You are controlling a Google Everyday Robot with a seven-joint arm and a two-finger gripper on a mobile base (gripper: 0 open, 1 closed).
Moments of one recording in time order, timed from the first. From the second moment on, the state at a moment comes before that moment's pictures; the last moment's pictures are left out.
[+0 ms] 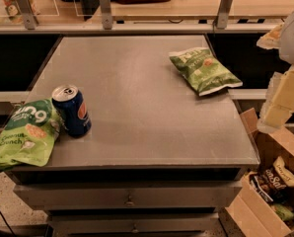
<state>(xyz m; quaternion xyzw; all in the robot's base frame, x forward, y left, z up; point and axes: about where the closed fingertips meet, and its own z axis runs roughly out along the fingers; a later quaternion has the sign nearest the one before) 0.440 -0.210 0.977 -0.60 0.78 -0.02 0.18</state>
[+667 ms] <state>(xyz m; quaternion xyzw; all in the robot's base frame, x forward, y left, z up) 0.469 -0.127 0.959 -0.62 0.74 0.11 0.25</state>
